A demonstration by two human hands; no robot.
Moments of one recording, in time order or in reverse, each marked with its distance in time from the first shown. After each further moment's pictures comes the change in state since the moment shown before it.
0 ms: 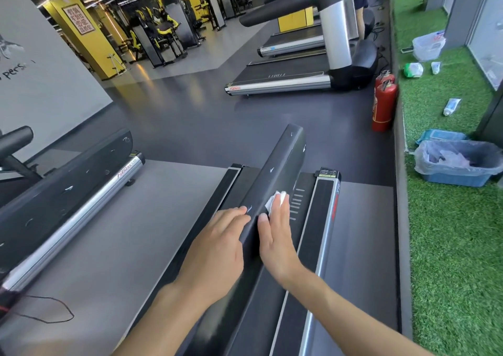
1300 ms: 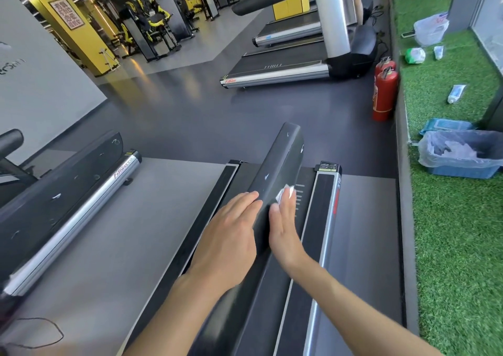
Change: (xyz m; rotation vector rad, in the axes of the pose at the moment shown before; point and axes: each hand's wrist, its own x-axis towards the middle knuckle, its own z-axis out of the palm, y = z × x) left_hand 0.057 0.007 0.018 0.069 -0.014 0.039; right_hand 0.046 0.015 -0.016 0.187 0.039 0.098
